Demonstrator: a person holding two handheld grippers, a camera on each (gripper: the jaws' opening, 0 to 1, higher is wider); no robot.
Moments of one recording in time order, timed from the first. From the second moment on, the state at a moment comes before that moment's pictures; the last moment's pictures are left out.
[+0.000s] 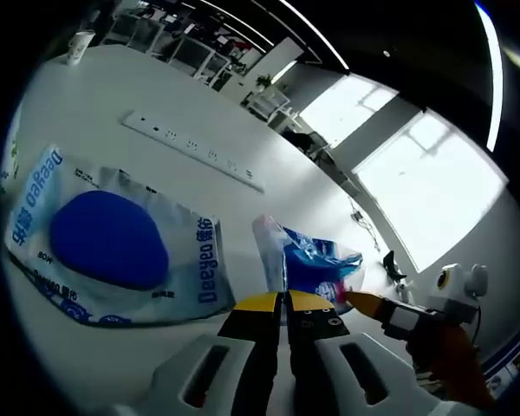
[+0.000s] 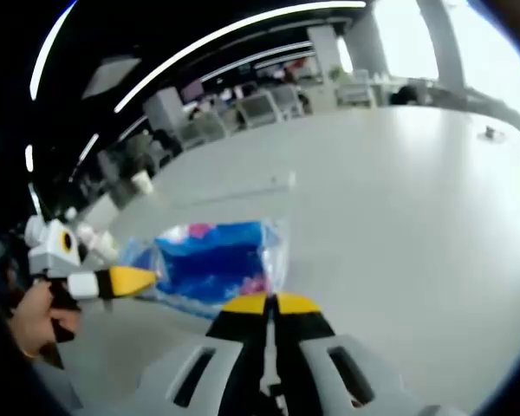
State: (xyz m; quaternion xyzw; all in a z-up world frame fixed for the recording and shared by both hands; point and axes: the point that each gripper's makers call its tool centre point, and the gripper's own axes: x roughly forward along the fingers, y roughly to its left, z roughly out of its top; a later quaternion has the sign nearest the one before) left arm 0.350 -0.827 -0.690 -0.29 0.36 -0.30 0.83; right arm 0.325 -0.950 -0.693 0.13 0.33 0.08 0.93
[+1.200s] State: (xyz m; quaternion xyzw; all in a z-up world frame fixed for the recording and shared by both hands) left arm 0.366 -0.836 -0.721 -0.23 0.36 -0.24 0.87; right arm 0.343 -0.961 -0.735 0.13 0.35 0.08 0.92
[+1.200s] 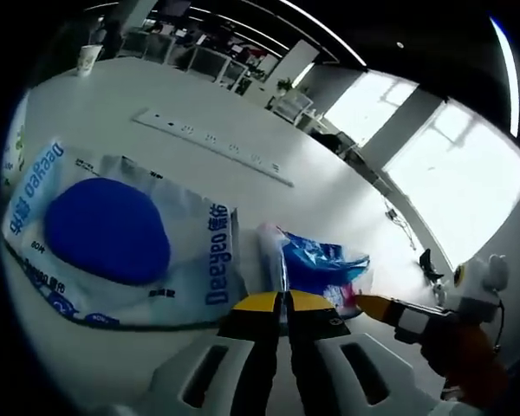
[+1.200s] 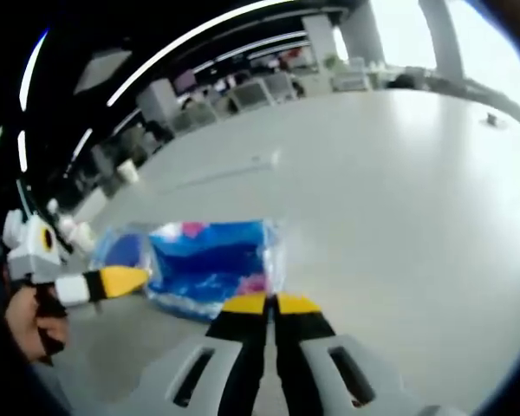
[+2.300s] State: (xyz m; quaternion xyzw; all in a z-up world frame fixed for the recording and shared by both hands) left arm 0.359 -0.833 -0.667 -0.14 0.26 -0.34 0.89; right arm 0.328 -0.935 -0.711 0.10 0.35 0.12 0.92
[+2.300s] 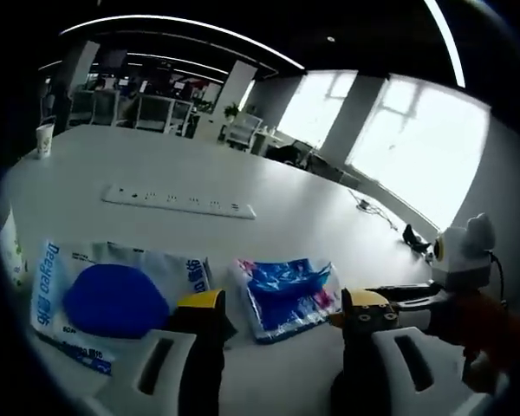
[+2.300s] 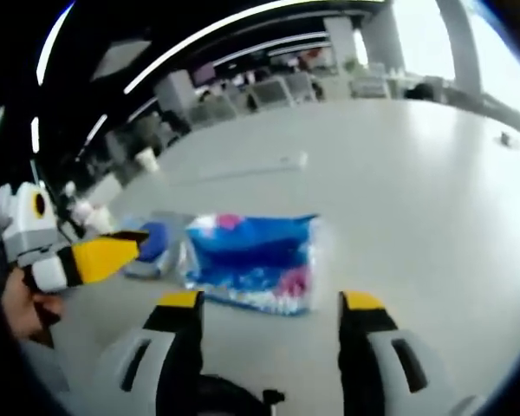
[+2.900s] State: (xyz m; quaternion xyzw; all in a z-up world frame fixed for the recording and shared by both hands) left arm 0.345 -0.807 -0.640 -0.10 0.24 -0.36 0.90; right arm 0.295 -0.913 -0.684 0.07 0.36 0.17 0.92
